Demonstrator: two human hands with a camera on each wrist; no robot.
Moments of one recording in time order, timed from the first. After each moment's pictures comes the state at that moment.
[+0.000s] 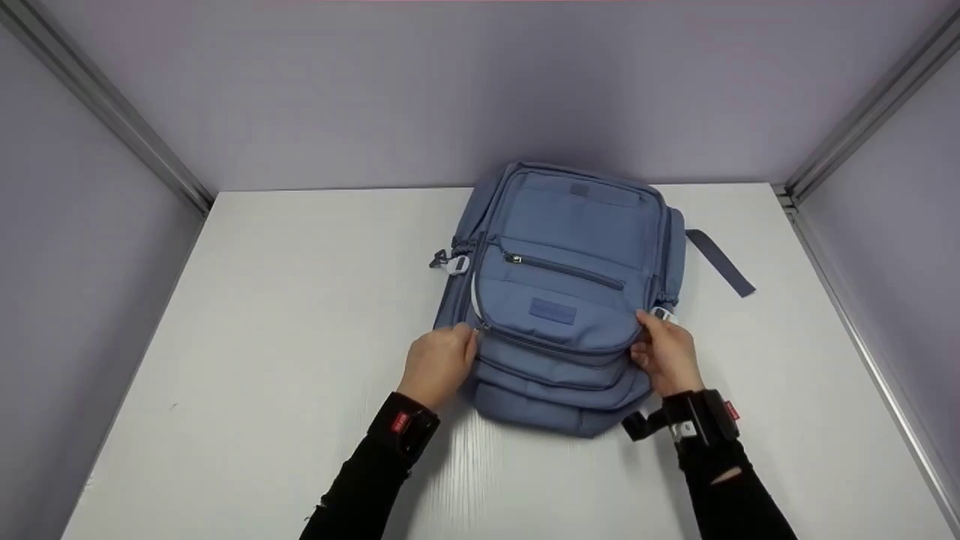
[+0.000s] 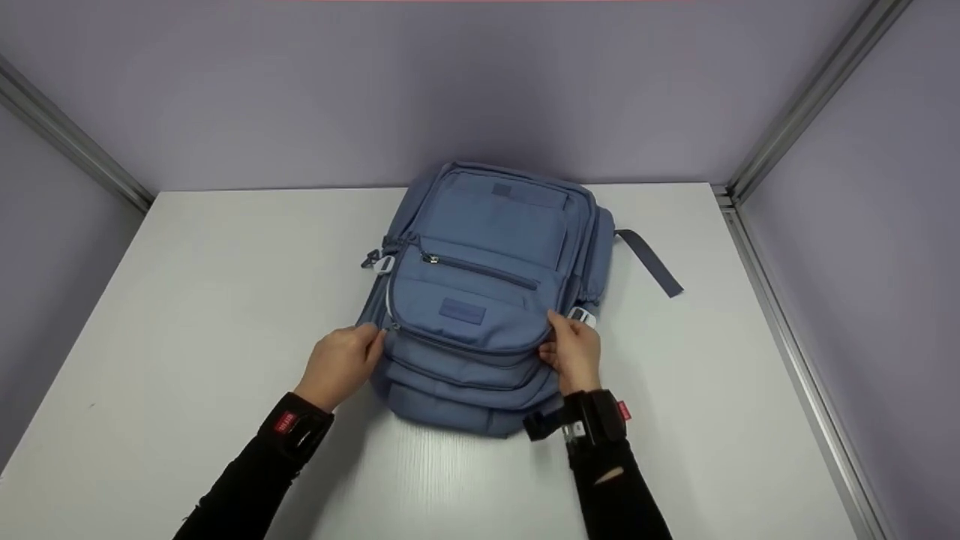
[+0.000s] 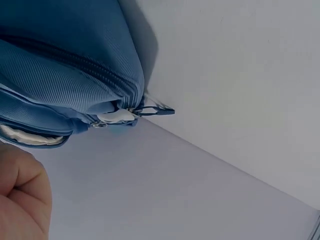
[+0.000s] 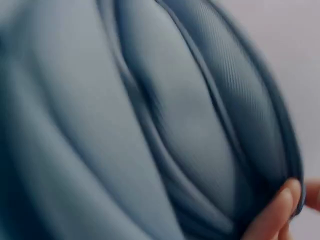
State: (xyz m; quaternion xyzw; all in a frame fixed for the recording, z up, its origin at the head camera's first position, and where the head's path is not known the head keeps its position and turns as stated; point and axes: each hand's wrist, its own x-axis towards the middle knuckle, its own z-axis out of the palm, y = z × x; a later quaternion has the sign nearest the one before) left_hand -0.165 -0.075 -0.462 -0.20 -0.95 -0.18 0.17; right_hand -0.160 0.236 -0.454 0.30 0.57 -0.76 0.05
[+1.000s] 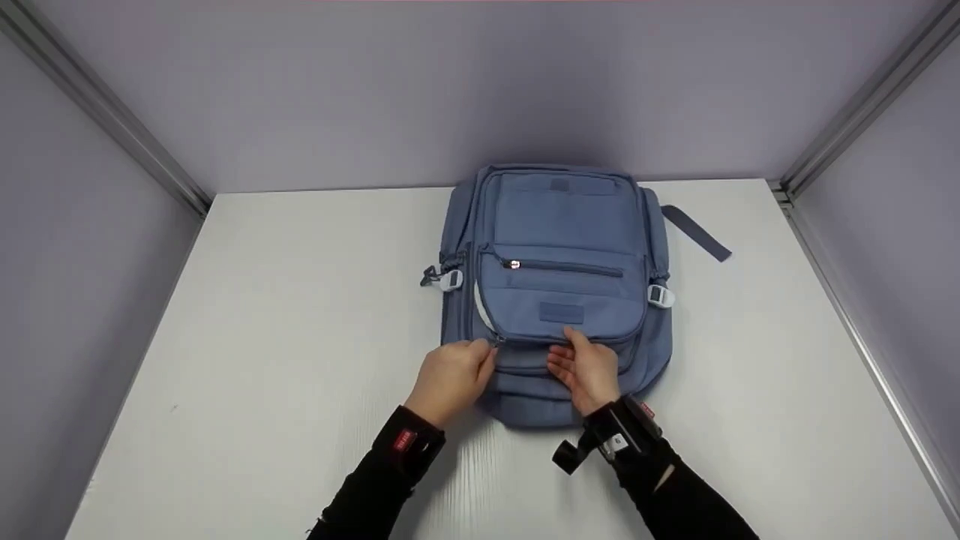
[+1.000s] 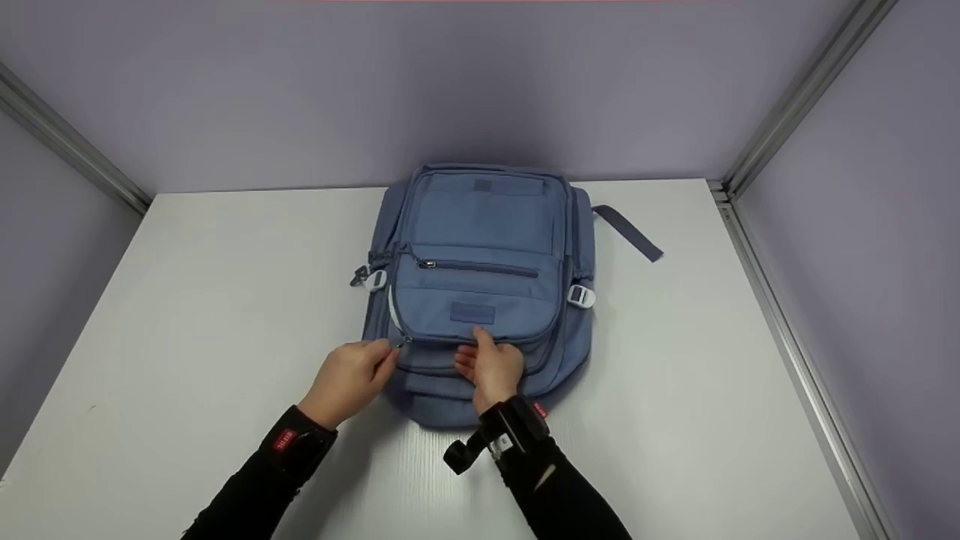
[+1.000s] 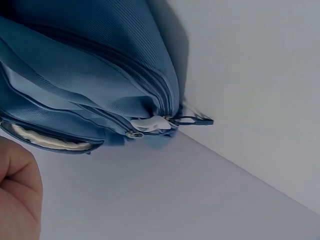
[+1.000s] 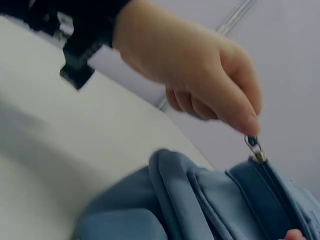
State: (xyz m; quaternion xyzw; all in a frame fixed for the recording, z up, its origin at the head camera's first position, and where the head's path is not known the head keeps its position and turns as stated) left_hand -0.144 -0.061 -0.459 -0.27 -0.92 -0.22 0.19; right_hand -0.142 0.136 -0.455 0.32 0.51 -0.79 0.07
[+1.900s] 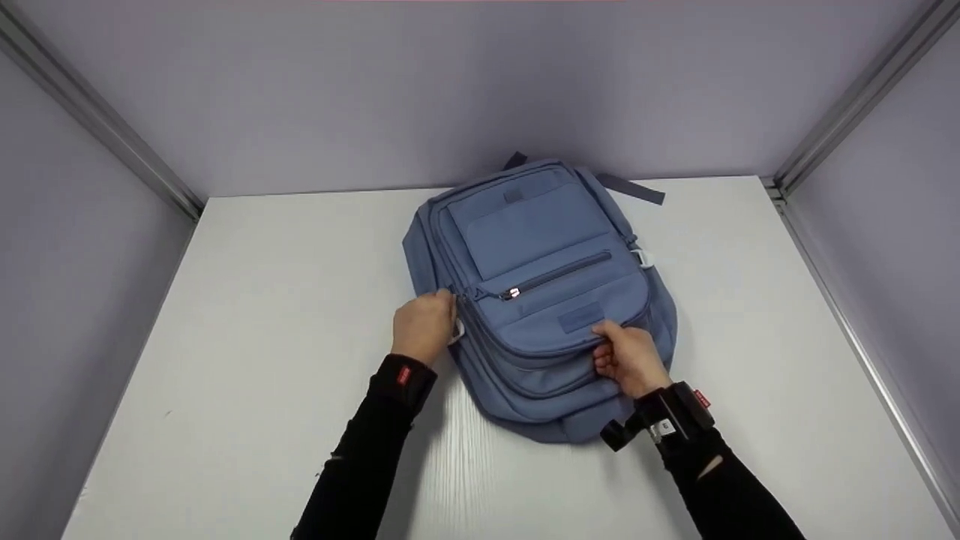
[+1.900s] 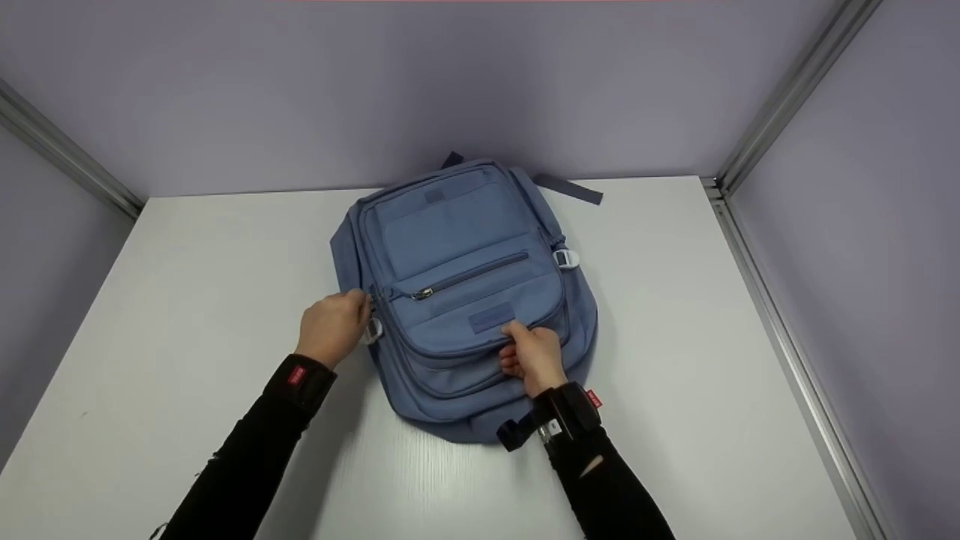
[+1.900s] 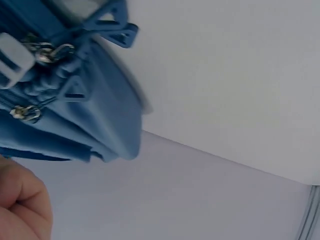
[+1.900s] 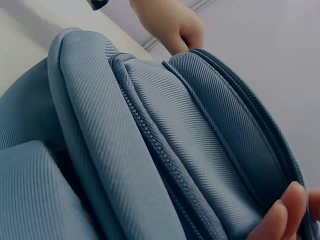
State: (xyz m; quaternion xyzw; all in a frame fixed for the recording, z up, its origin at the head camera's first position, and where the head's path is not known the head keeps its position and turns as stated) left_hand -0.210 -0.082 -0.472 -0.15 -0.96 -0.13 0.20; right_hand -0.153 0.201 -0.452 0.29 0.61 -0.73 0.14
